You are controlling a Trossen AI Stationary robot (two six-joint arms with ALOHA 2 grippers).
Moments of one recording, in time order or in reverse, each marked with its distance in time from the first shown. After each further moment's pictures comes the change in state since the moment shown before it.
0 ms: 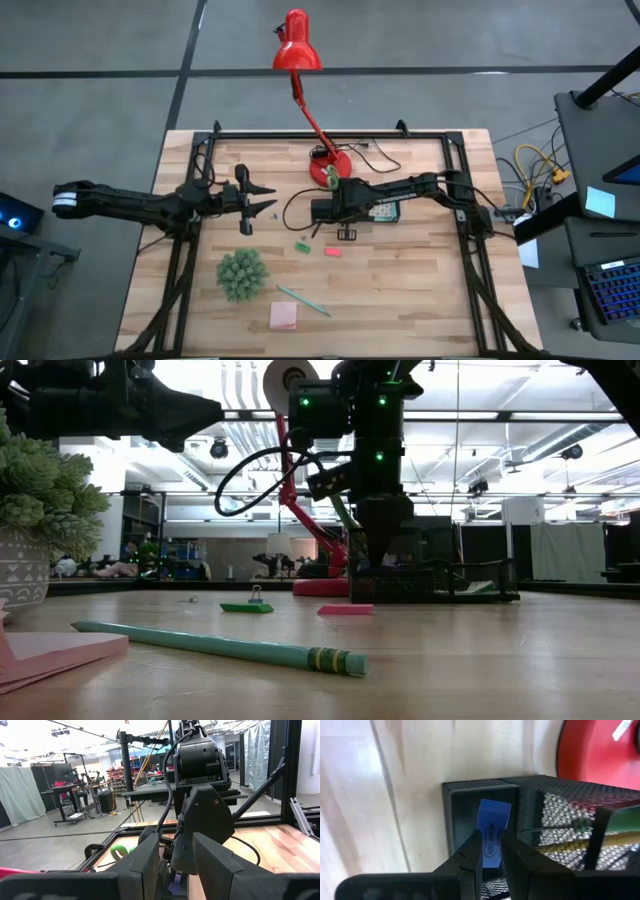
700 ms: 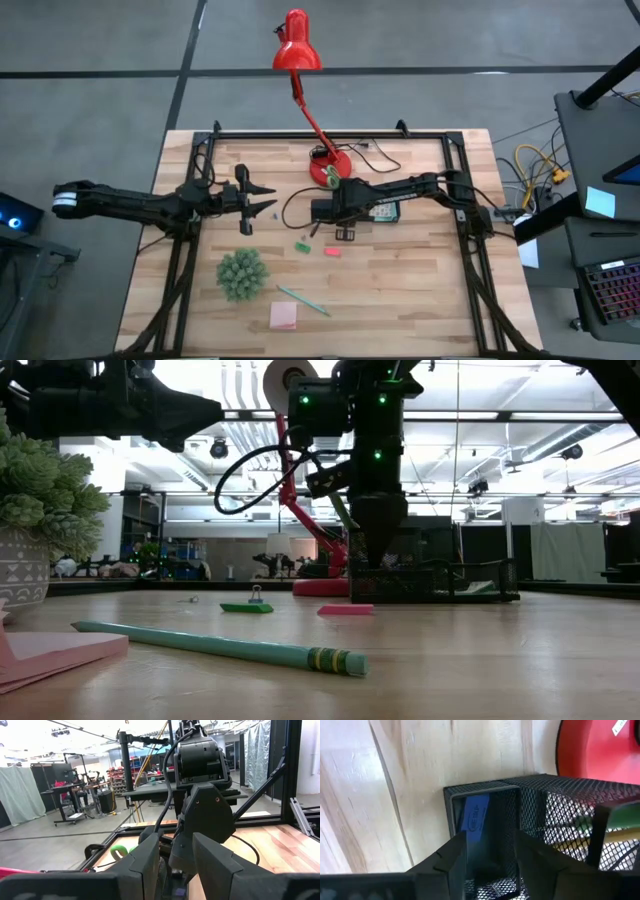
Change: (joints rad) left arm 0.000 0.000 0.000 0.000 0.000 0.000; right arm 0.002 -0.006 0.000 0.005 0.000 0.066
